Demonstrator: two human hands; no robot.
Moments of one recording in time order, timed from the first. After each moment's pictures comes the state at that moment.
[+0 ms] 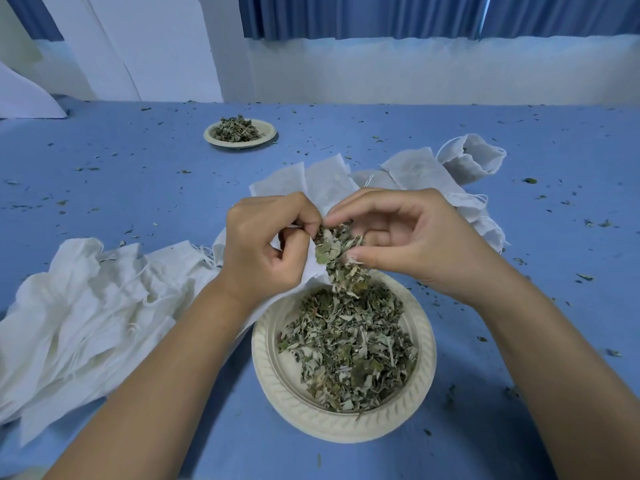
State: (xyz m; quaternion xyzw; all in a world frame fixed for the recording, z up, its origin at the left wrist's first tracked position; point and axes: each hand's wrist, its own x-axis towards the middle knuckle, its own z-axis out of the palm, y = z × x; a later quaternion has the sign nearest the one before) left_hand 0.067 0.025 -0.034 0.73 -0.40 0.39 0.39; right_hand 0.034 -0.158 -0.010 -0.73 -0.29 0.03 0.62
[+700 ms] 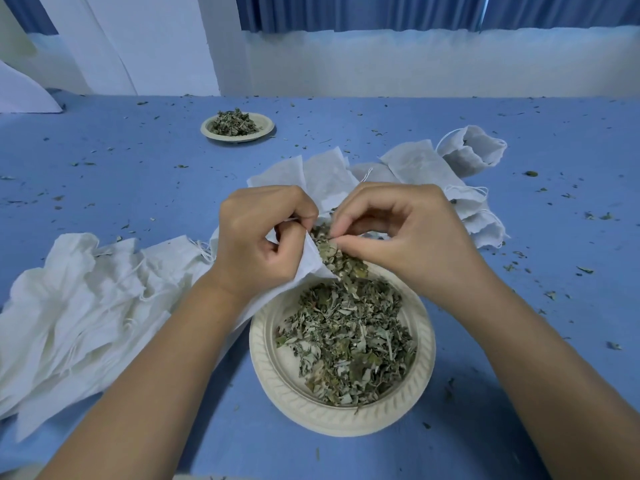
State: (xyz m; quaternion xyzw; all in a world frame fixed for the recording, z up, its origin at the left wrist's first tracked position) left_hand 0.069 0.028 -0.033 0.73 -0.42 0.38 0.38; right_hand 0.029 -0.143 -0.016 -0.77 -0.26 -0.11 0.57
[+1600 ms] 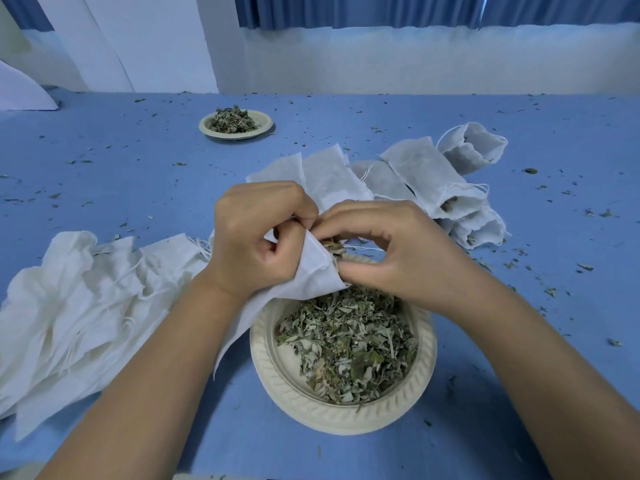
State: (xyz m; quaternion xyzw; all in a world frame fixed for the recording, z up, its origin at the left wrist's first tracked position) left_hand 0.073 0.030 -0.033 0.70 -0.46 0.39 0.39; right_hand 0.029 -0.141 -0.018 -0.82 -0.37 -0.09 0.43
